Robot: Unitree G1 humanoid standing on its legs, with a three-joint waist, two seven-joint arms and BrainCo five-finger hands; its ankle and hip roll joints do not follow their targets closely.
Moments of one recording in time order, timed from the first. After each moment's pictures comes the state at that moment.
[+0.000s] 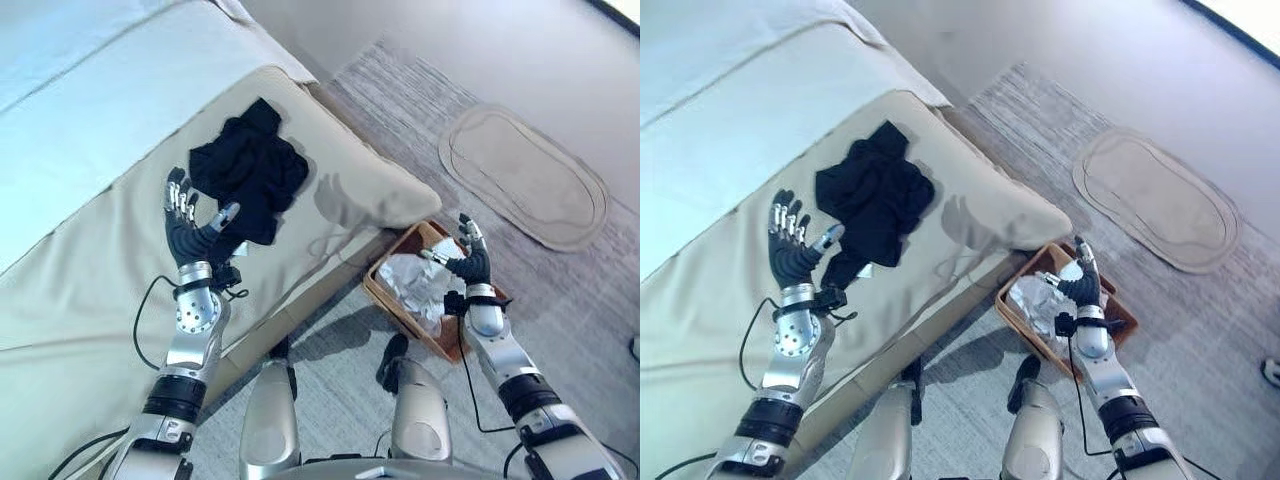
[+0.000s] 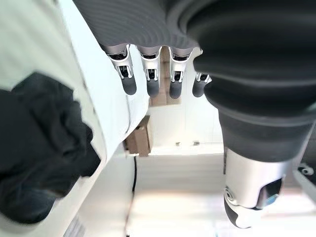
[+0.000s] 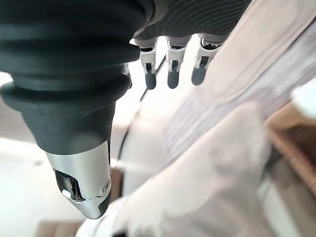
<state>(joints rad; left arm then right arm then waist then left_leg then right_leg) -0.23 0.36 -0.10 0.23 -0.21 -0.44 0.46 -0.27 -0.36 0.20 0.51 0.16 -0.30 -0.34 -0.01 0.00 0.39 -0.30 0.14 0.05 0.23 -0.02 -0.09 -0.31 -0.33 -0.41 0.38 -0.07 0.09</state>
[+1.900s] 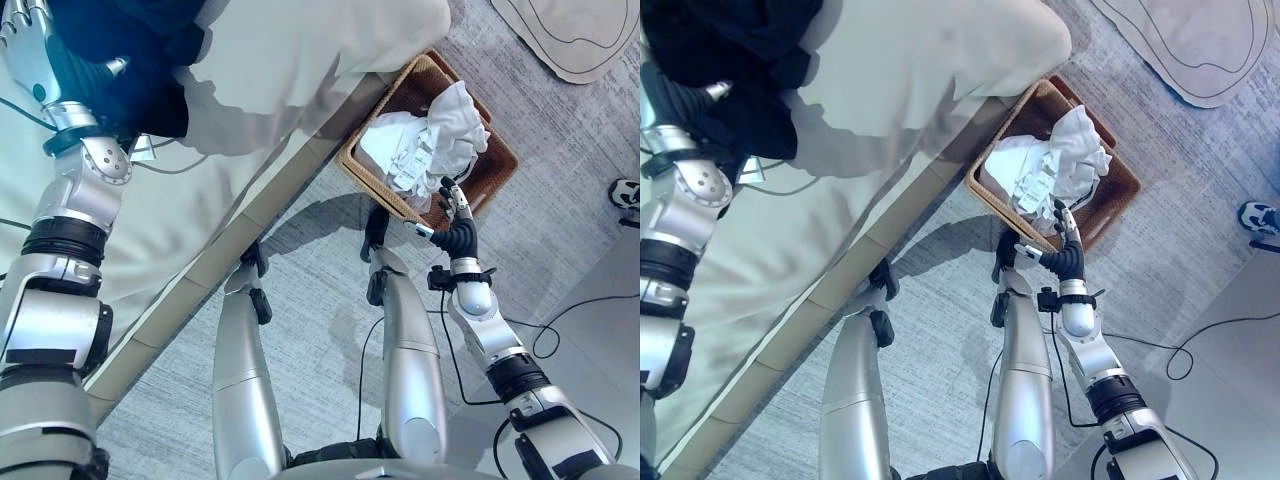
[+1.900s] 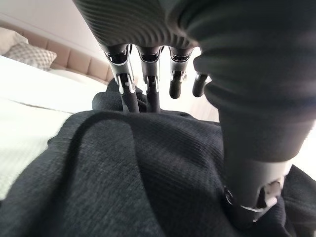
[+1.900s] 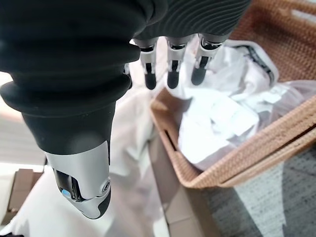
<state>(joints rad) -1.04 0.86 -0.32 0.83 0.34 -0.09 0.79 -0.35 -0.37 0.24 0.42 0.19 -0.37 -0.34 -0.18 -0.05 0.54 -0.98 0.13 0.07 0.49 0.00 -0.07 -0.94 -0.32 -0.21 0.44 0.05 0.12</state>
